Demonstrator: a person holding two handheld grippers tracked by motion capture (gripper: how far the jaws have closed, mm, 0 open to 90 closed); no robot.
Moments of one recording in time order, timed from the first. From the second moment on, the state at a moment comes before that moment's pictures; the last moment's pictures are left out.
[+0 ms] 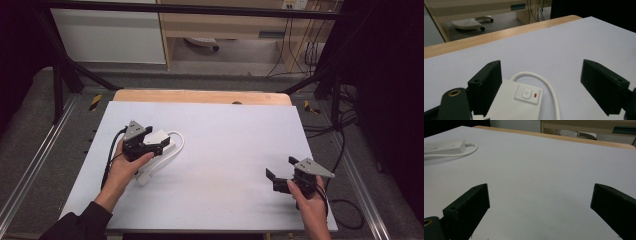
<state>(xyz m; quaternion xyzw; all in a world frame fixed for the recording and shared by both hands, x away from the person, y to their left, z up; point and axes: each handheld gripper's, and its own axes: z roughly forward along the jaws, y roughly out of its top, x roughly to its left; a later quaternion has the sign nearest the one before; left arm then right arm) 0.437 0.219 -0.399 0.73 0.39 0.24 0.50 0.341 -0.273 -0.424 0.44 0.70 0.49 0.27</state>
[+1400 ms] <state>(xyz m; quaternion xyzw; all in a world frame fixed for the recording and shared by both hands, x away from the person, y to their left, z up) 0.439 0.223 -0.412 0.79 0.38 0.22 0.43 0.342 -0.273 -0.426 0.44 0.71 0.48 0.26</state>
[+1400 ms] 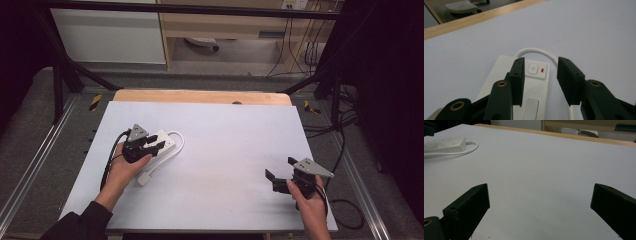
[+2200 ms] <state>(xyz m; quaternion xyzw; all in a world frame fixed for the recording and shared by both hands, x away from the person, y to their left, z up) 0.437 0.228 -0.414 0.79 0.39 0.20 0.42 0.342 -0.272 -0.425 0.44 0.71 0.48 0.26</state>
